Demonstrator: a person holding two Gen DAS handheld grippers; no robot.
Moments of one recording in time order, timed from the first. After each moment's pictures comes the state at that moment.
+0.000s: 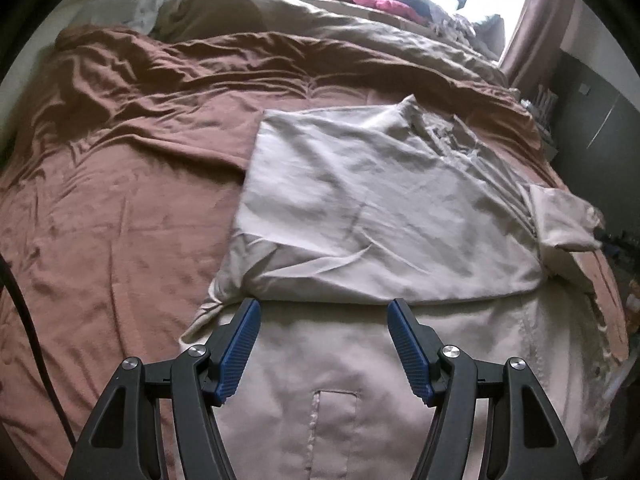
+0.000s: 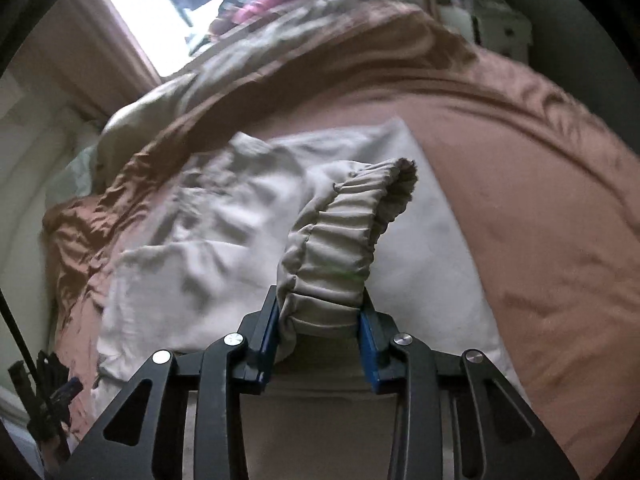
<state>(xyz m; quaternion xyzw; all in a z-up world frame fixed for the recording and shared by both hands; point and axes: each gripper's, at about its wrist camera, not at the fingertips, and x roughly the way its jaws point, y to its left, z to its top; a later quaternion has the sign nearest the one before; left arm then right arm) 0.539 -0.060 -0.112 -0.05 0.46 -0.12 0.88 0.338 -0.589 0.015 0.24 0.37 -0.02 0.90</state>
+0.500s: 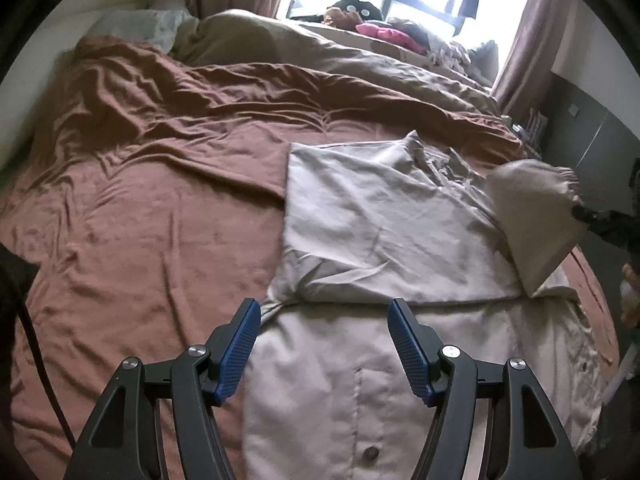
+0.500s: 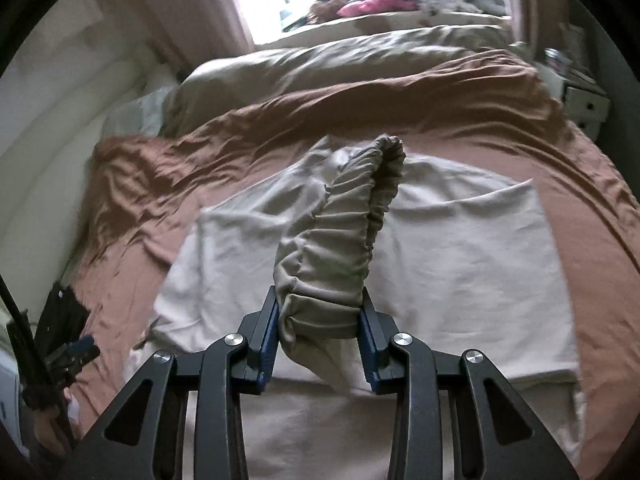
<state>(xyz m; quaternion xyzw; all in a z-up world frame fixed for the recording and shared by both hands) 0.510 -0.001 -0.077 -0.07 0.42 -0.12 0.89 0.339 -0.442 0.058 0.14 0.38 0.08 0.91</state>
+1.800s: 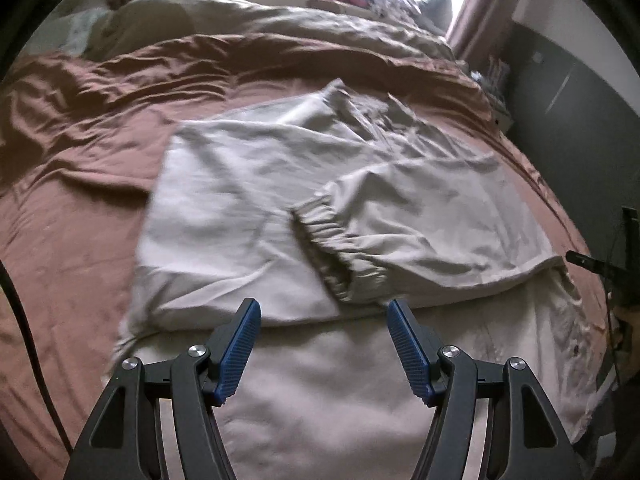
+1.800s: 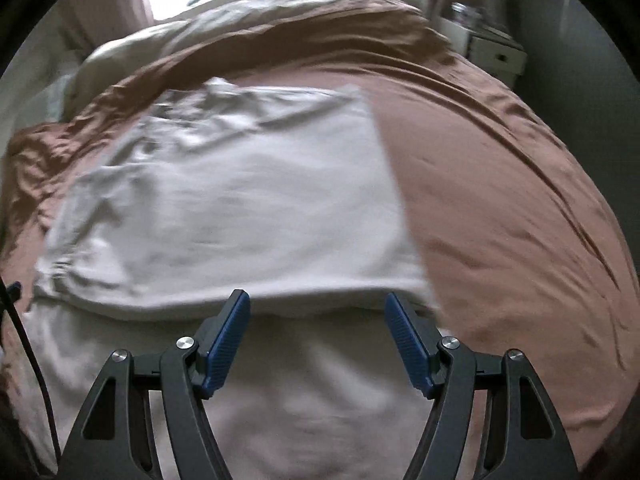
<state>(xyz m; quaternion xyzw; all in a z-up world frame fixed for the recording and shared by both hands) 0.559 -0.132 -0.113 -0.01 0.47 -0.21 0.86 0.296 -0.601 -0.038 0.13 0.45 -0.11 0.88</state>
